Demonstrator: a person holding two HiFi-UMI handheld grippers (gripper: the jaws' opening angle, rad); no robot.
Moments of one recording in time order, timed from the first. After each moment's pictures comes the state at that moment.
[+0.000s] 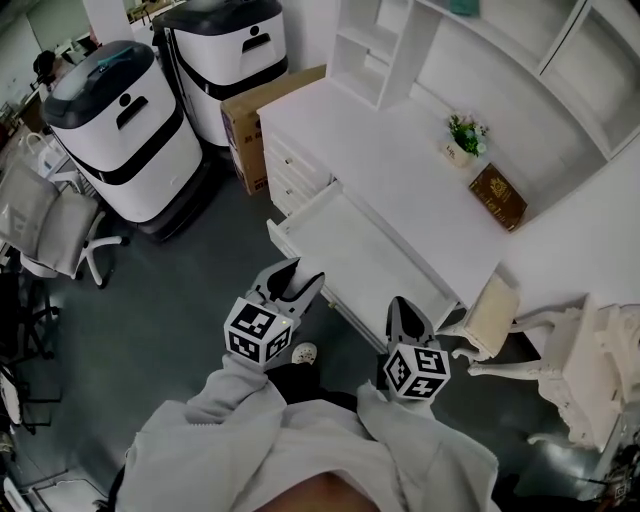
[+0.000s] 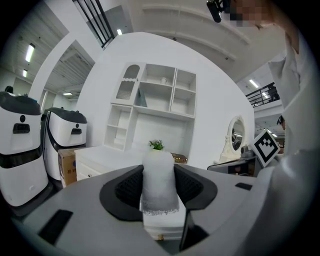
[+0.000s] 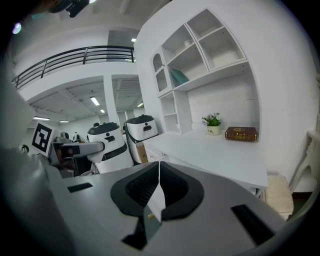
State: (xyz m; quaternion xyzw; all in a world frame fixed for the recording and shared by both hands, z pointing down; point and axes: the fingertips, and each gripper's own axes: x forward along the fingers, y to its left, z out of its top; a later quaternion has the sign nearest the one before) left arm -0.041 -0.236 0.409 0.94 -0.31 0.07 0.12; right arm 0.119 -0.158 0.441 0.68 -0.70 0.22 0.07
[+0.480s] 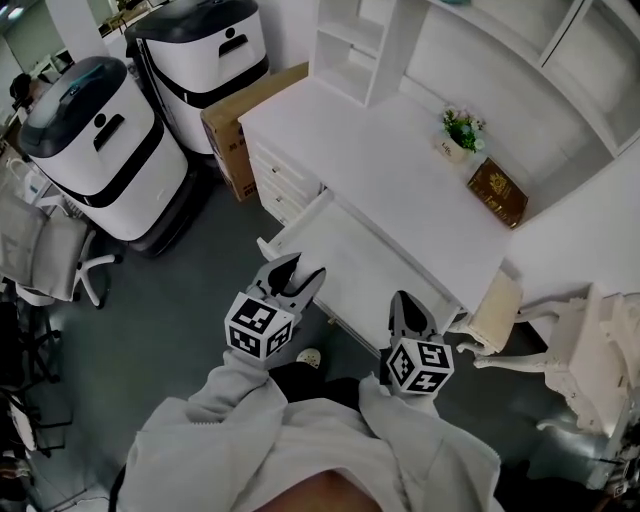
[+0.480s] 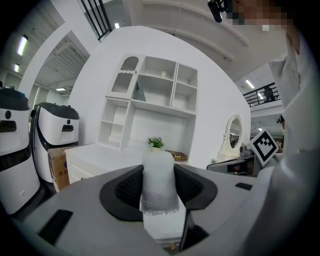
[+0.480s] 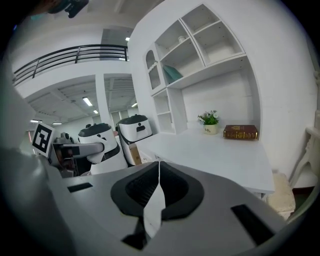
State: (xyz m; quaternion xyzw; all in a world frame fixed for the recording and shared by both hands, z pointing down) left arm -0.015 -0.297 0.423 0.95 -0.27 0.09 0.13; right arm 0.140 -0.209 0.454 0.70 -0.67 0.23 0.06
